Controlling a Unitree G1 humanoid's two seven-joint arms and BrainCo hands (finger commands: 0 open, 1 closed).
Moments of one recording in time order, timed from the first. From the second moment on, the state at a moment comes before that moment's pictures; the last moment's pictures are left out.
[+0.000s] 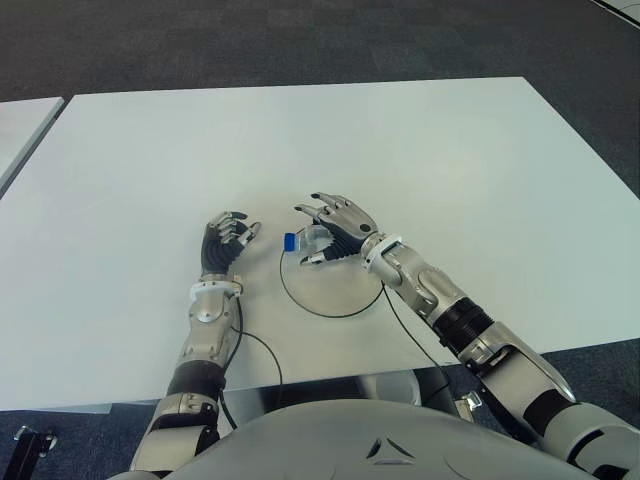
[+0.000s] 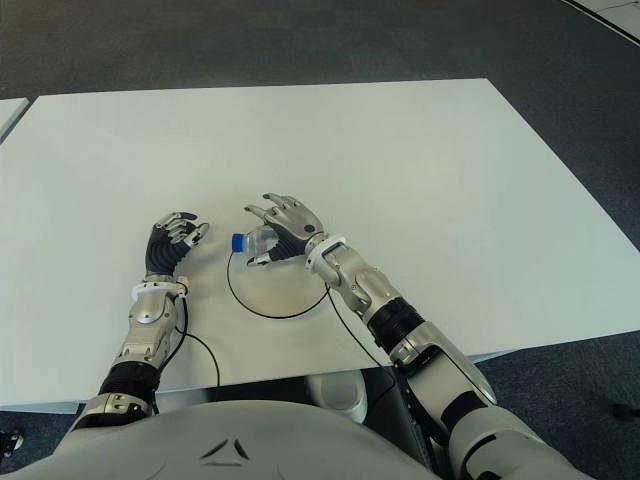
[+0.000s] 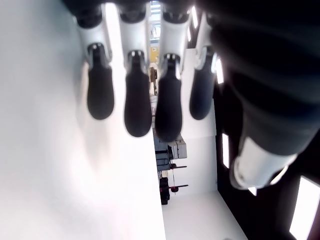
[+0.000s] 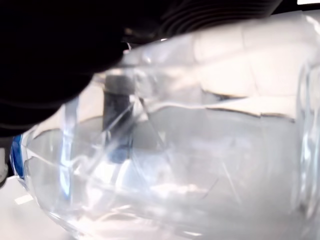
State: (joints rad) left arm -0.01 0.07 0.10 0.57 0.03 -0.41 0.11; right arm -0.41 -0.29 0.65 0.37 -0.91 -0.19 -0.11
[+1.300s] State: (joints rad) left arm -0.02 0.09 0.10 0.62 0.08 -0.46 0.13; right arm -0.36 -0.29 0.55 0.40 -0.91 -0.28 -0.63
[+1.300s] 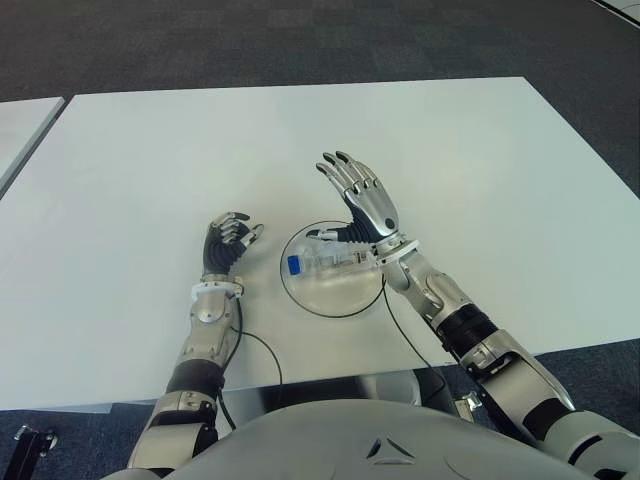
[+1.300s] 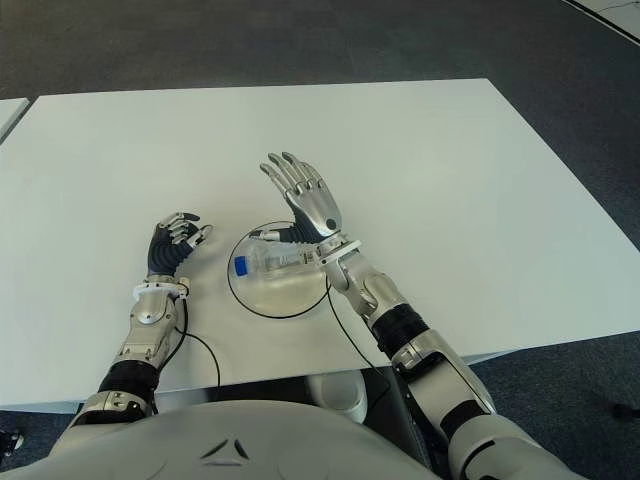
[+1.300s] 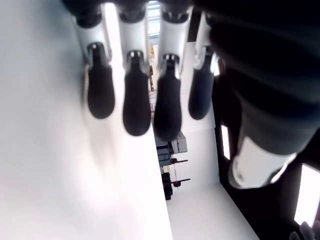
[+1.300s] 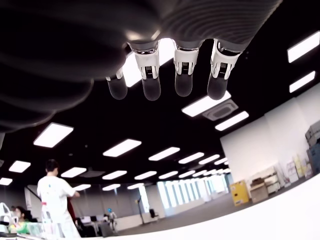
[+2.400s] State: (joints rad) left arm -0.04 0.09 0.10 0.65 0.07 -0.48 0.13; right arm -0.31 -0.21 0.19 0.75 -0.45 -0.47 -0.62
